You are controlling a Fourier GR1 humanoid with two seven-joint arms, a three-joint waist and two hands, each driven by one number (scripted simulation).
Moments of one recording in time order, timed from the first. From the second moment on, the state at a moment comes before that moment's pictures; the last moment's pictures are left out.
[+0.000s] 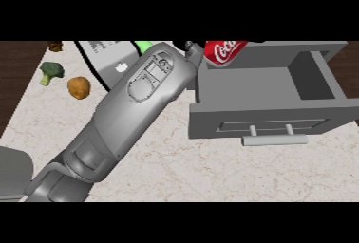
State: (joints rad) left arm -1.30 0.00 -0.25 -0.86 0.16 0.55 0.26; right arm 0.26 -0.04 -0.28 -2.19 -0.13 0.21 0.14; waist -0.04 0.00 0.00
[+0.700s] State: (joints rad) left arm -1.46 0.00 -0.35 -0.55 0.34 0.57 0.15; right arm 0.19 -0.04 -0.27 -2.13 -0.10 0.20 0.12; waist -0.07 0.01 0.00
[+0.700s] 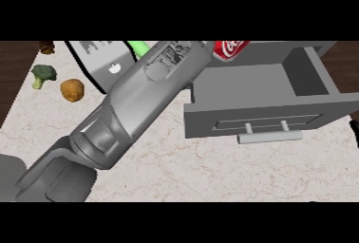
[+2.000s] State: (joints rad) left arm -1.43 0.00 -0.61 -0.38 0.50 0.70 -0.02; right arm 0.11 -0.06 -0.25 -2.11 -0.08 0.19 0.13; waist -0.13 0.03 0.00
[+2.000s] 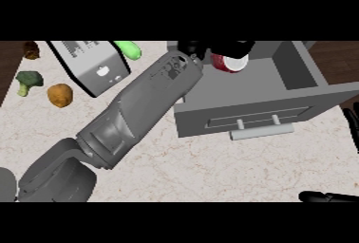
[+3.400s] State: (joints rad) left arm -1.42 0.00 -0.61 -0.43 0.69 0.81 -0.12; right arm 0.05 -0.20 -0.15 -2.21 0.30 0.20 0.03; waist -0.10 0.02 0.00
